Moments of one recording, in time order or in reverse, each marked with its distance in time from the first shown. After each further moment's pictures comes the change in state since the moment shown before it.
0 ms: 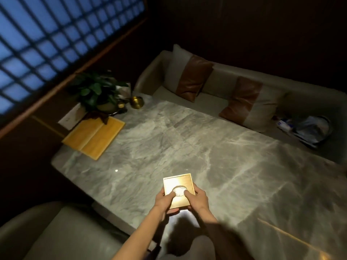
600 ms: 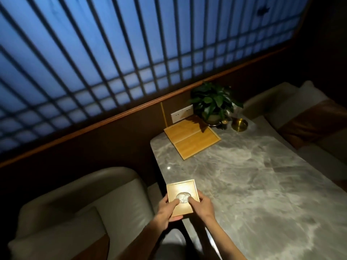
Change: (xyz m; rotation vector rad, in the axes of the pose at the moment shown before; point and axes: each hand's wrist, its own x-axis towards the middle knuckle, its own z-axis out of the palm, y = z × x) left_hand -0.025 0.009 -0.270 -0.482 0.362 0.105; right_hand -0.027 -0.110 0.266 -0.358 -0.435 -0.302
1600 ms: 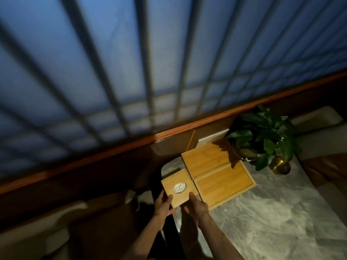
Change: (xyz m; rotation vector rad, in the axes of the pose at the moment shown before) left_hand 0.283 0.183 -0.082 -0.329 -0.013 -0.119; right_hand 0.265 -0.170 0.151 0.425 0.130 0.561
